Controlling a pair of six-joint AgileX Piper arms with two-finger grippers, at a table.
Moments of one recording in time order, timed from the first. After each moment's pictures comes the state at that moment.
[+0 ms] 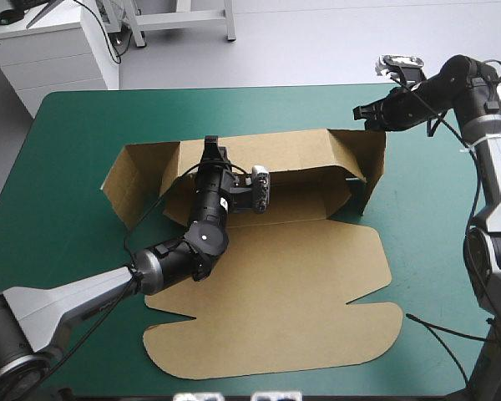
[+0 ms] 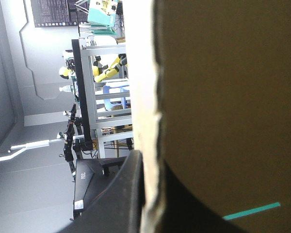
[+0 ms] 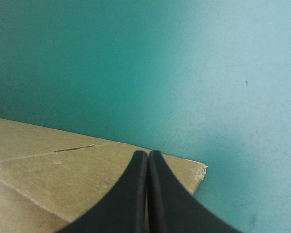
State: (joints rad) left arm -0.85 1.62 -1.04 1.74 0.74 -0.46; right arm 0.00 1.95 -2.00 0.44 1.20 -0.28
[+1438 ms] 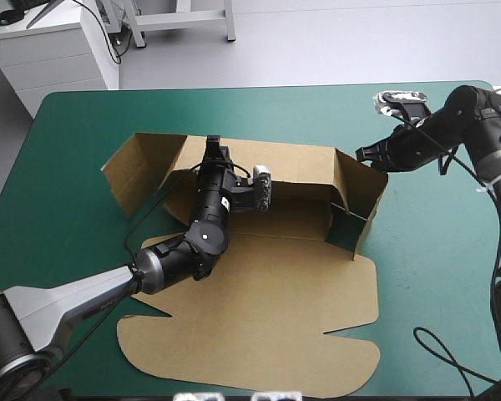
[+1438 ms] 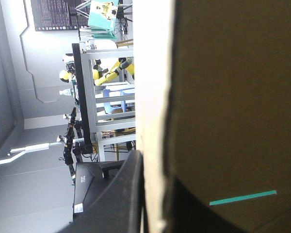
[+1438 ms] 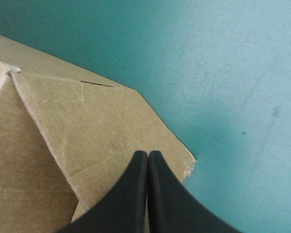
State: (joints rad) left arm -0.85 1.62 -1.05 1.74 0.73 -0.46; right arm 0.04 1.66 -1.62 0.38 1.22 -0.28
